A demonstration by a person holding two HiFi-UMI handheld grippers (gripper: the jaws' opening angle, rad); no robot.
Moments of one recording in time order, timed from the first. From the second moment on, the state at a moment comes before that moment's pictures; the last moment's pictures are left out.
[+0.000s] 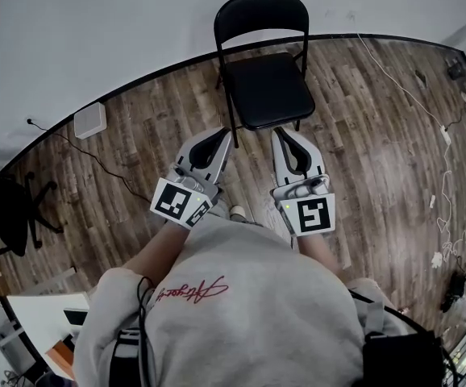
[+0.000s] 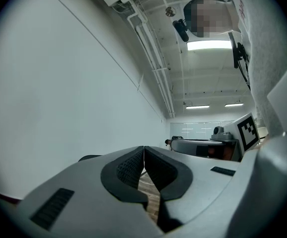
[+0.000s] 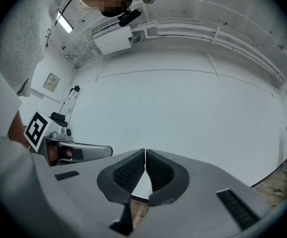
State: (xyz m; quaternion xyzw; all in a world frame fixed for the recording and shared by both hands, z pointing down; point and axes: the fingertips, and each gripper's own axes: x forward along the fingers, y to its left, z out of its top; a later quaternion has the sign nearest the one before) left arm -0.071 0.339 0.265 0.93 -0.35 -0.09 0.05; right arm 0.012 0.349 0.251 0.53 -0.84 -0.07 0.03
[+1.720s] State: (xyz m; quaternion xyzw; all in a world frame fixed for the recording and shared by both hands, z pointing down) left arm -0.031 0.008 0.349 0.94 -0.32 0.05 0.12; right arm 0.065 0.064 0.329 0.59 -0.80 0.01 0.08
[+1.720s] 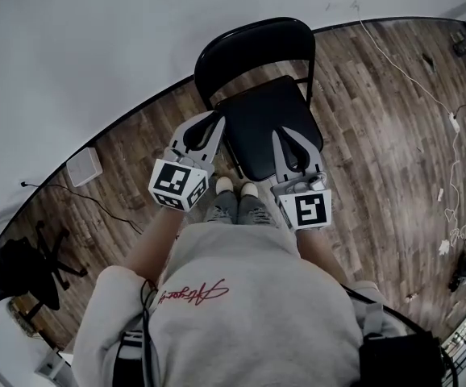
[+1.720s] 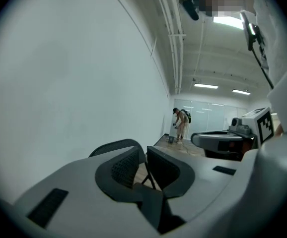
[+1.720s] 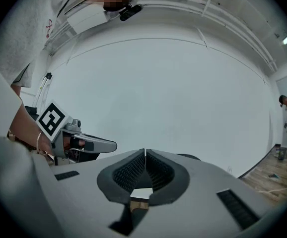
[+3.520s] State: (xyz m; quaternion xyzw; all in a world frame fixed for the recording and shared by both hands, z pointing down) left arm -0.028 -0.156 0.600 0.91 -0.11 0.30 0.26; right arm 0.130 0.182 0.843 0.46 -0.56 0.63 -0.27
